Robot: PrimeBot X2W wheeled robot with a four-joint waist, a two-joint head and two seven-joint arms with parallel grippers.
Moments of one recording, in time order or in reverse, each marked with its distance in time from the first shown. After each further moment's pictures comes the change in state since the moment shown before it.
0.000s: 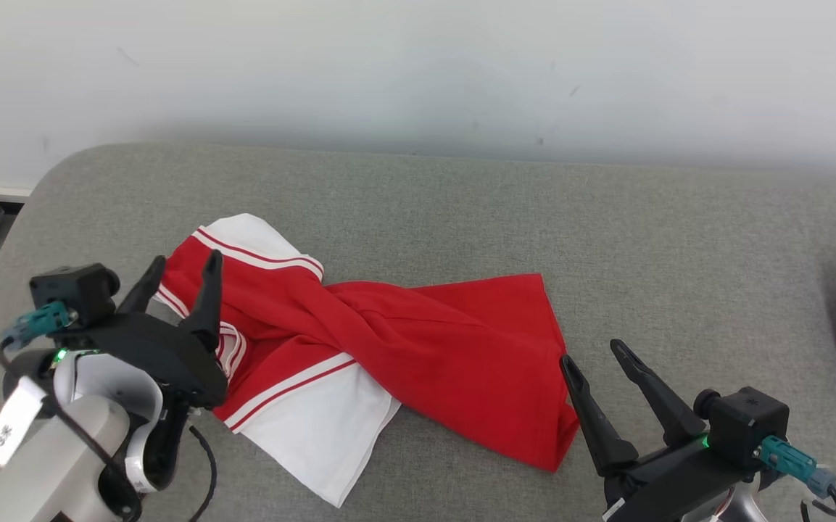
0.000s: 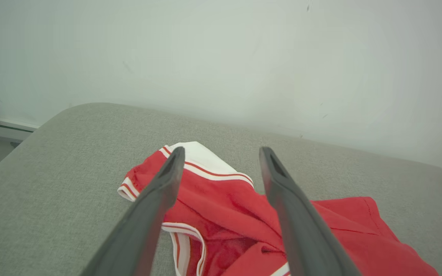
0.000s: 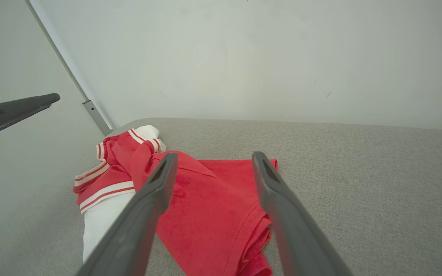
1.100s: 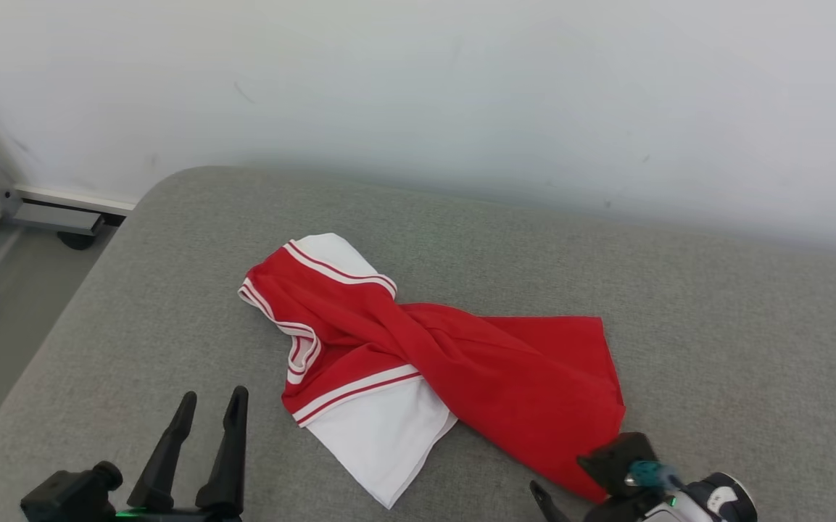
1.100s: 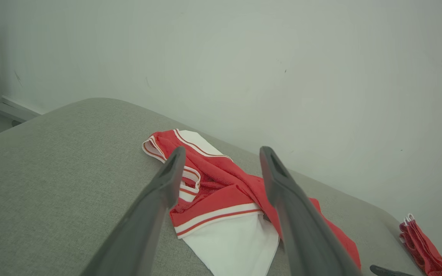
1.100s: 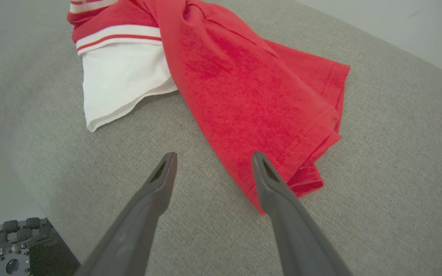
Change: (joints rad) left arm 0.572 -0.117 0.291 -0.338 0.170 -0.152 -0.180; right arm 0.061 0.000 0.064 0.077 -0.224 0.000 0.416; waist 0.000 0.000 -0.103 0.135
